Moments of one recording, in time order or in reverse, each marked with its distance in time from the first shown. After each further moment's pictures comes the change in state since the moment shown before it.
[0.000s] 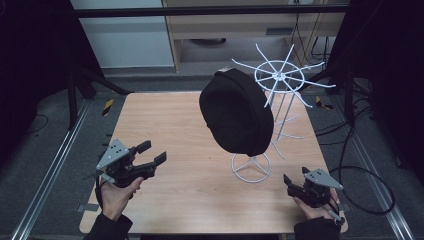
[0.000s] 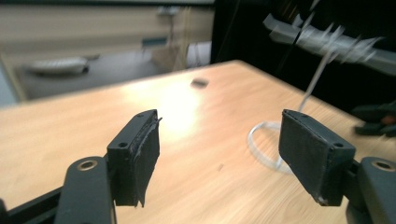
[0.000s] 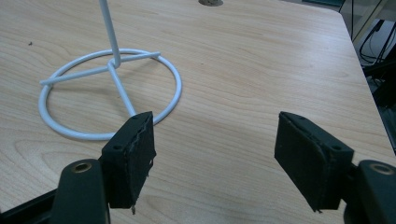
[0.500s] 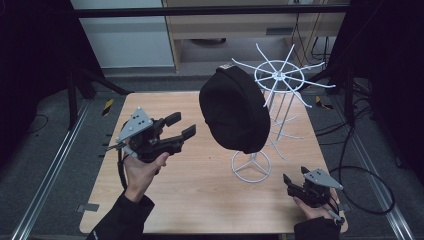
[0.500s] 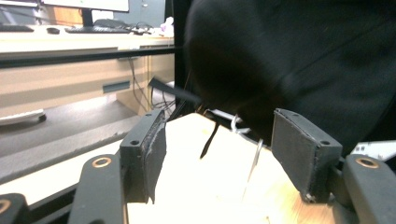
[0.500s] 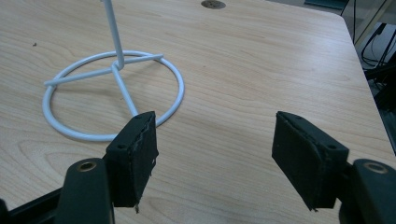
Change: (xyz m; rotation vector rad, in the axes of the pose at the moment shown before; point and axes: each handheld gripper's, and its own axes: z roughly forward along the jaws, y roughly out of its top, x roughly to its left) left arm -0.055 0.093 0.030 -0.147 -0.156 0.058; right arm 0.001 0.001 -0.001 -0.005 0.005 -0.012
